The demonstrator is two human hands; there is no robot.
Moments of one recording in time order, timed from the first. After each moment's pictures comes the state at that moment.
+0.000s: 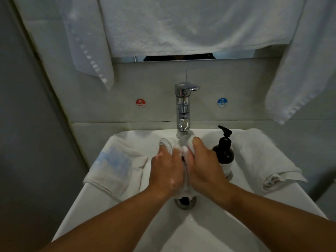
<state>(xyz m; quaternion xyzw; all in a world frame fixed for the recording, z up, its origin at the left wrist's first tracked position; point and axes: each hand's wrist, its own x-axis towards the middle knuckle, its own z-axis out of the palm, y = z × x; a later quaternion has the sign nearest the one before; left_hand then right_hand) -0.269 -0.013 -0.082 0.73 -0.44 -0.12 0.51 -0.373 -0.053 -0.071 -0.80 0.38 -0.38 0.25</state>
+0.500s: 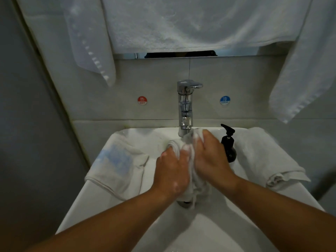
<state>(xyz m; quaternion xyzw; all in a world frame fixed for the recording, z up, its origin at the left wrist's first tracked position) -0.276 -0.007 -0.078 0.72 -0.48 -0.14 0.48 -0.372 -0.070 -0.062 -0.74 0.41 -0.44 0.31</state>
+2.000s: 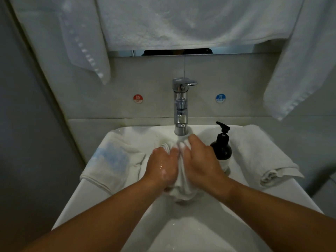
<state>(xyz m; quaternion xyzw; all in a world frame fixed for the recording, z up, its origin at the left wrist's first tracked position) -0.264 -0.009 -0.073 0.73 -0.43 -0.21 0.49 -0.373 -0.057 -0.071 -0.80 0.42 -0.34 0.26</state>
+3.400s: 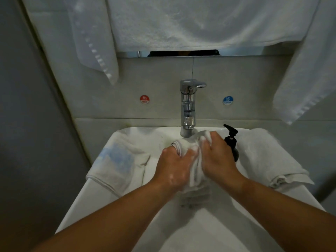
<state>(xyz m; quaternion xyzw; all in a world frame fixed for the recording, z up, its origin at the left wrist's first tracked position) -0.271 -0.014 -0.077 0.65 -0.42 -0.31 0.55 -0.379 -0.083 -0.069 -0.73 0.46 -0.41 0.31</state>
